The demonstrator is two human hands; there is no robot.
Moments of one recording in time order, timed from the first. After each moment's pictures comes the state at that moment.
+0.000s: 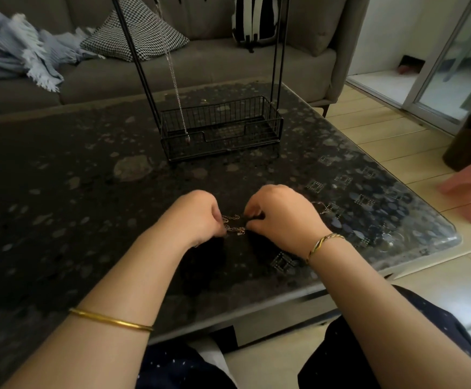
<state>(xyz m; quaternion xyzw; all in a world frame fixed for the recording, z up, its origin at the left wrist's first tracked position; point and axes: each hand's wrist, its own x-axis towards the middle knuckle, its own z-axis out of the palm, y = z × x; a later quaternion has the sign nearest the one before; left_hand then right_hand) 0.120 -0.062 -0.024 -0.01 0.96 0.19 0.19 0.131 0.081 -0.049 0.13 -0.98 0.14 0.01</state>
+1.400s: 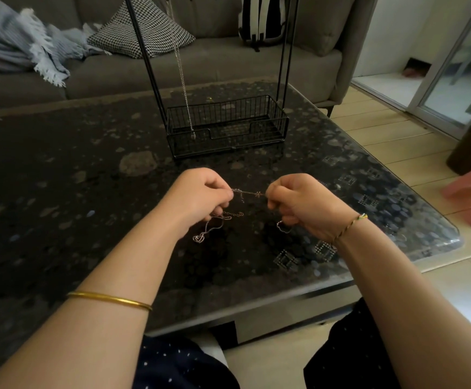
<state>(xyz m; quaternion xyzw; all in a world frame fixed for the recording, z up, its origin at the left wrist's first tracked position) 0.117 -0.075 -0.029 -0.01 0.89 0.45 0.09 0.122 0.100 -0.047 -0.02 -0.80 0.59 -0.12</state>
